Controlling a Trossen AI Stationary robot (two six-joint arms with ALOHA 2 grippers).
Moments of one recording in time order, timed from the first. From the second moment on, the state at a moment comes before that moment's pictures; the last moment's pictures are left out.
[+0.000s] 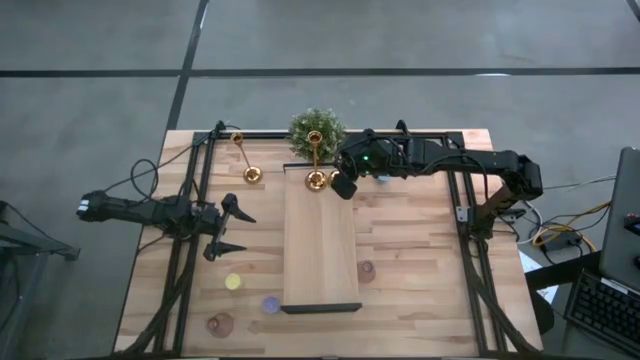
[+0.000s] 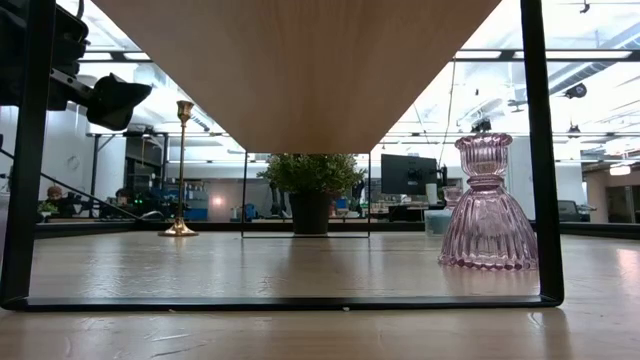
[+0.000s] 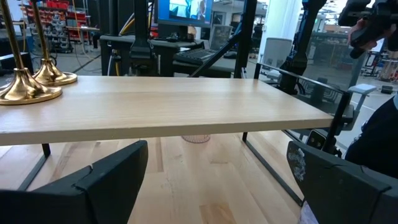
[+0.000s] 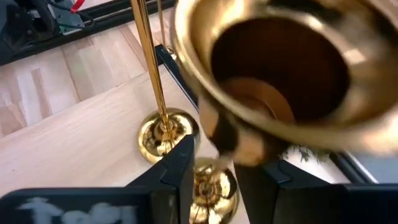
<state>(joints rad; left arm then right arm) -0.16 0.12 0.03 0.01 0.08 -0.08 -0.15 1.59 1.50 -0.65 0.28 0.27</state>
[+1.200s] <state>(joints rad) -0.15 0.12 0.03 0.76 -0.12 -0.40 0.07 1.07 1.12 -0.74 0.08 0.54</state>
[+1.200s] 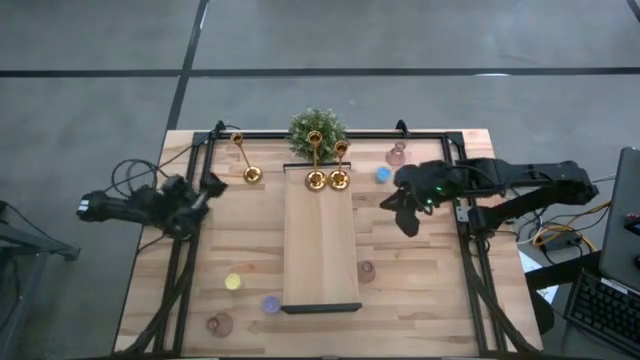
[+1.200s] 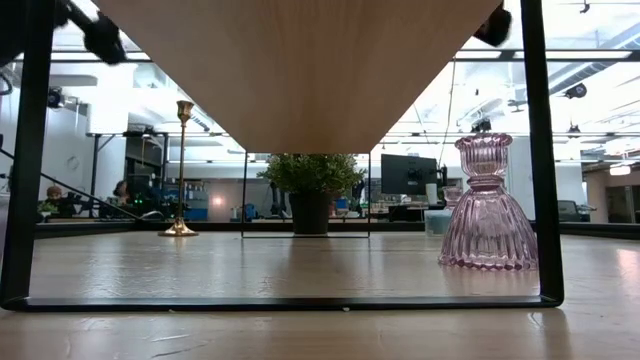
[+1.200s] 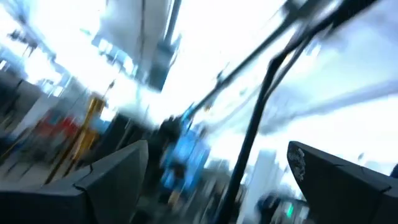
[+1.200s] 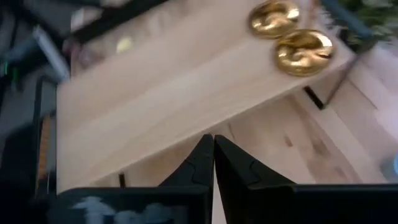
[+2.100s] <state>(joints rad) -0.15 0.12 0.03 1.13 -0.18 -0.44 0.12 0.36 0.36 -0.12 0.29 0.50</state>
